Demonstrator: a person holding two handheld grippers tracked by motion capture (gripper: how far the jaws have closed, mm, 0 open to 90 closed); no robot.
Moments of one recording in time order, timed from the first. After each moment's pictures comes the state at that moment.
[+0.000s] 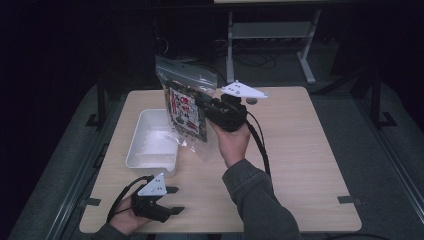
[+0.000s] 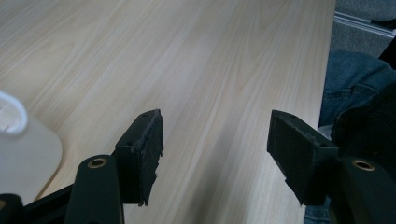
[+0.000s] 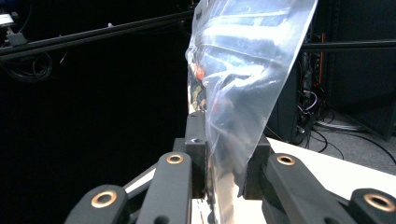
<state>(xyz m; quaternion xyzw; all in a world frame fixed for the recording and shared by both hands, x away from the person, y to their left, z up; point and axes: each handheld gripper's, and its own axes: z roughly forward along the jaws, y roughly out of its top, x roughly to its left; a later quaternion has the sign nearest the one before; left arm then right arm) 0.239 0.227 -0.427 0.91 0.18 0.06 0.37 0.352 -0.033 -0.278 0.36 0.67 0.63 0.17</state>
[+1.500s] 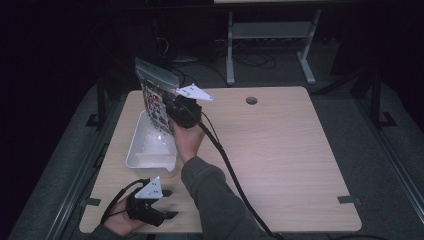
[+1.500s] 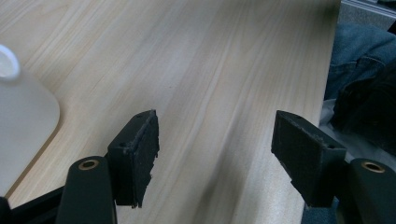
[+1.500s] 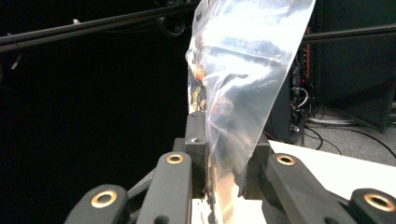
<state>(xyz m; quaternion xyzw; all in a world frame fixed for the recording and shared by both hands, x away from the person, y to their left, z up) 0.237 0.238 -0.435 0.92 0.18 0.05 0.34 0.398 0.075 -0.323 0.40 0.64 0.62 0.20</state>
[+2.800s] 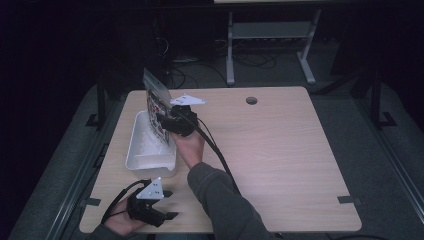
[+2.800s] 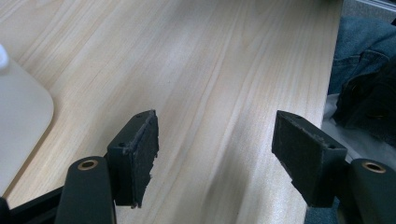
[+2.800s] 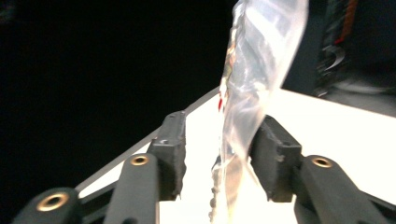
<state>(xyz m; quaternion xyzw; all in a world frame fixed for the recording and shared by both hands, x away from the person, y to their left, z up) 0.237 0.236 -0.438 0.92 0.18 0.05 0.34 0.410 0.084 -0.356 0.37 0.73 0.57 0.11</state>
